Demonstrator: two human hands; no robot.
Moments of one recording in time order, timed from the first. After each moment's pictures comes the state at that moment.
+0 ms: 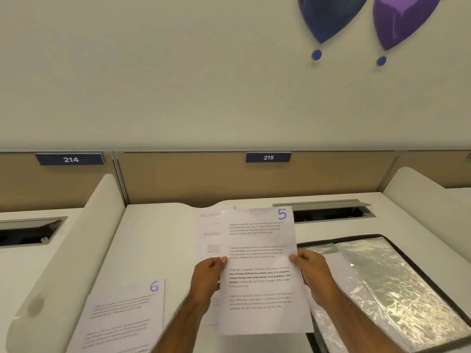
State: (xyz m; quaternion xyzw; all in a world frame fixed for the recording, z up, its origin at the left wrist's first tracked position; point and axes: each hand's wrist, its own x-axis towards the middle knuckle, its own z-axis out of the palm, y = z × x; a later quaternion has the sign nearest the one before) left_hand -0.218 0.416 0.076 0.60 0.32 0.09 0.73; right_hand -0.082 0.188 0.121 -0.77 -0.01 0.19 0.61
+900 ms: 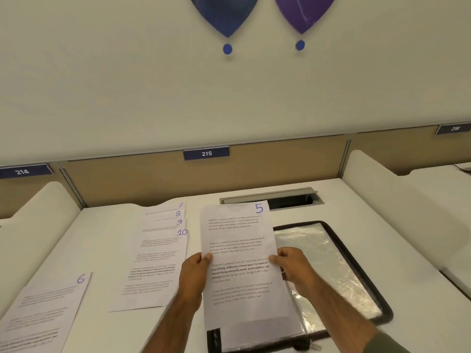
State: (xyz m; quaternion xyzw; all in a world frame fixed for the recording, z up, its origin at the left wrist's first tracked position) left_hand -0.106 0.142 0.118 0.63 0.38 0.17 0.66; right_hand 0.049 -0.059 0.112 -0.73 -0.07 0.30 0.61
